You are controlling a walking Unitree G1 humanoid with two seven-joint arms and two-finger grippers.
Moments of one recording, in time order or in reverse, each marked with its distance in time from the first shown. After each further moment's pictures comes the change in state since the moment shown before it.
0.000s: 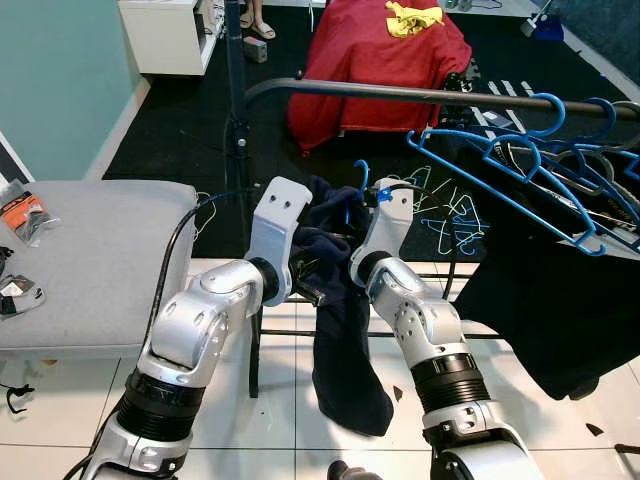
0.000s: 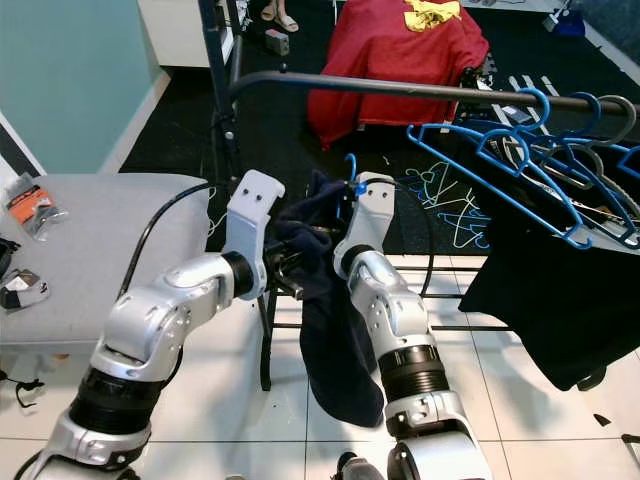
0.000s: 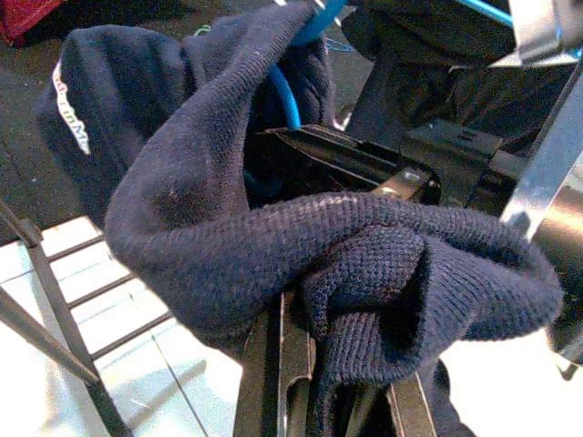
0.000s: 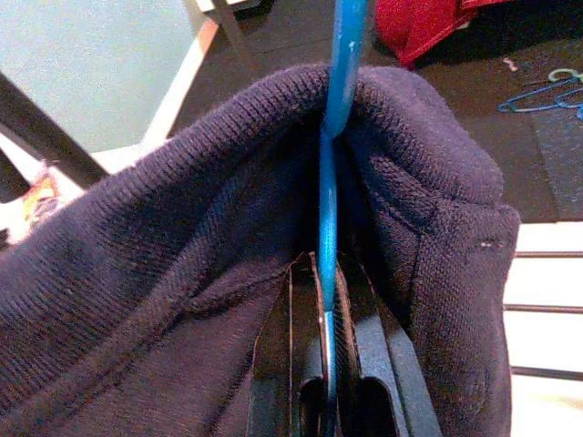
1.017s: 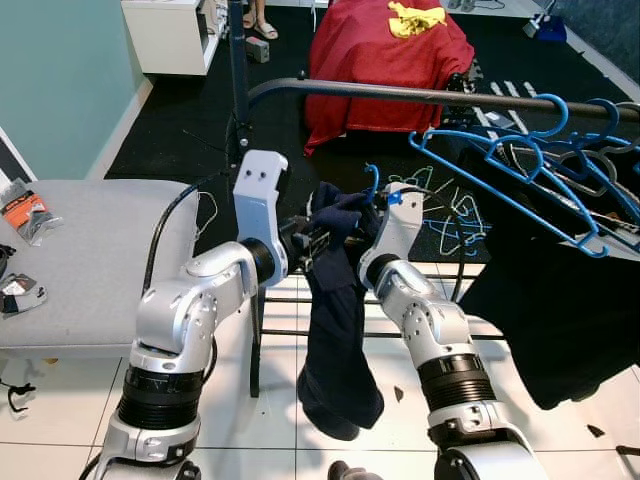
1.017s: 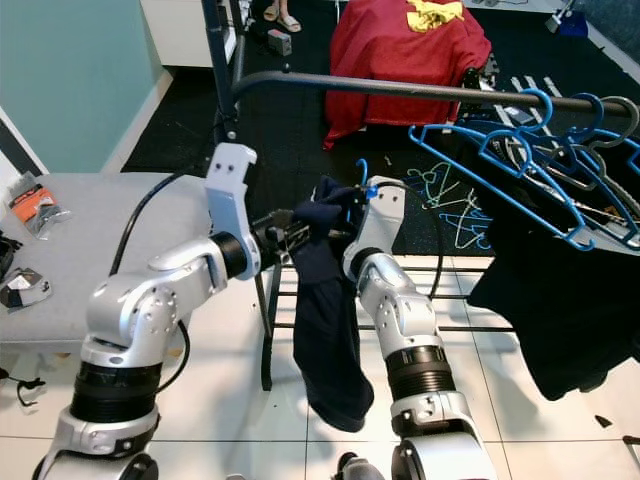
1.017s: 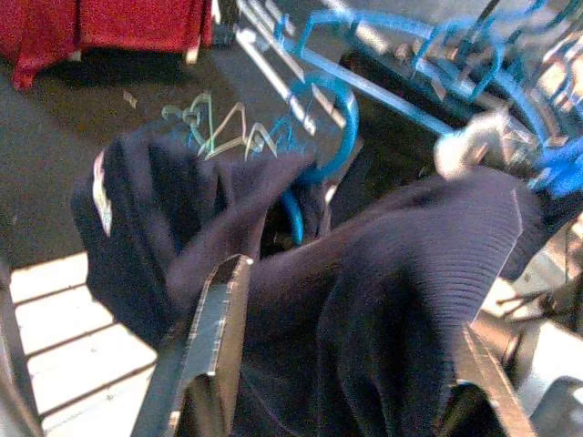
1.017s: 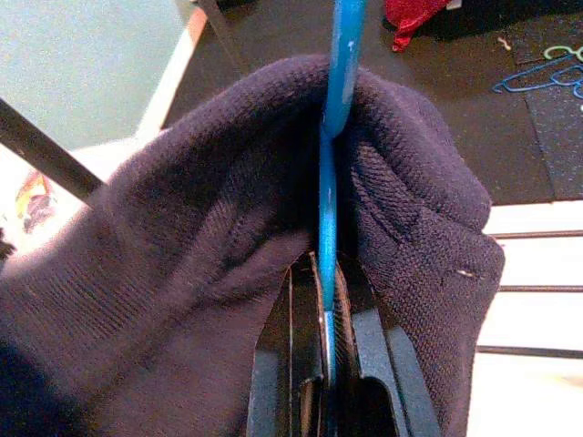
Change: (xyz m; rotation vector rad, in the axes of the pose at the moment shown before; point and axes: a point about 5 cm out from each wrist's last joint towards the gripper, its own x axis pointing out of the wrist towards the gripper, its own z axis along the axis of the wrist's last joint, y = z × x) left arm -0.010 0.004 0.034 -0.134 -0.196 -0.013; right arm 0.000 -0.010 -0.005 0.036 0.031 -0.013
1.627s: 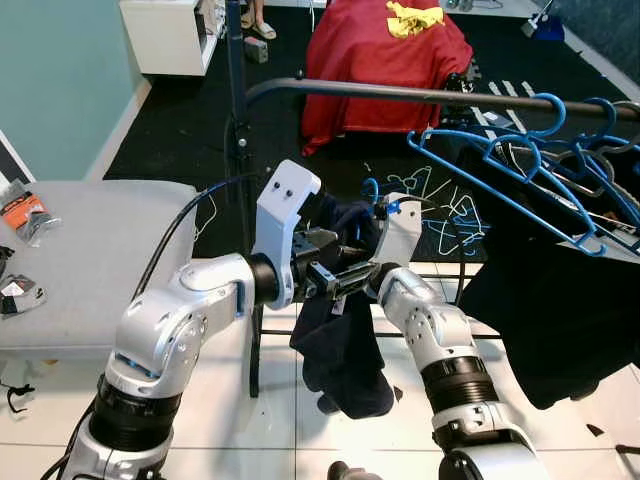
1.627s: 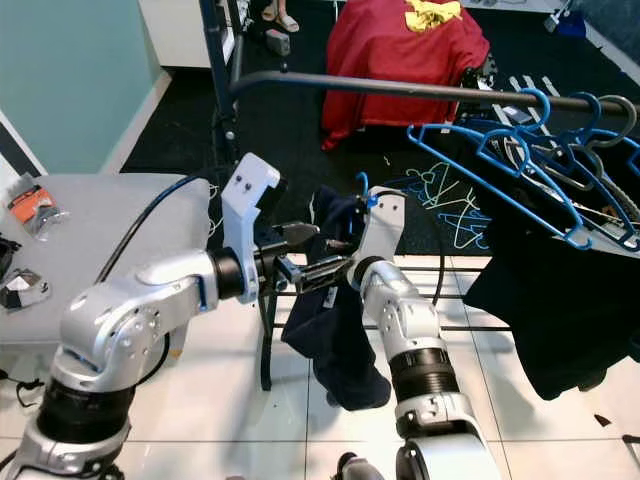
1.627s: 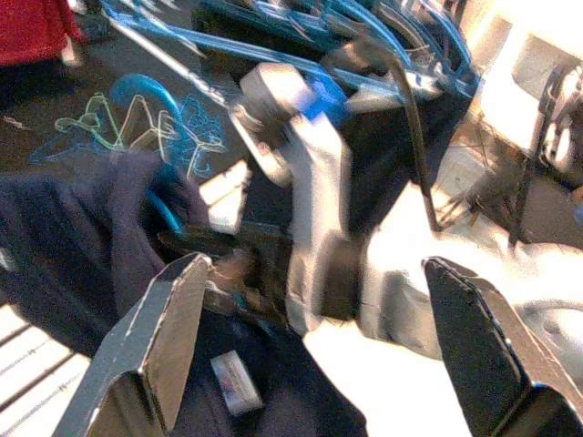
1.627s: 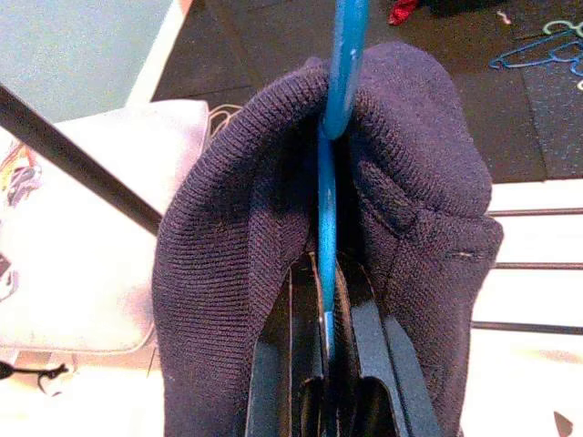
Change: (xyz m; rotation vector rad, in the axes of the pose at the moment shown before) left arm -0.014 -0.020 -0.001 0.169 0.070 -0.223; right arm -0.001 -0.010 -0.008 -0.005 0.050 -0.007
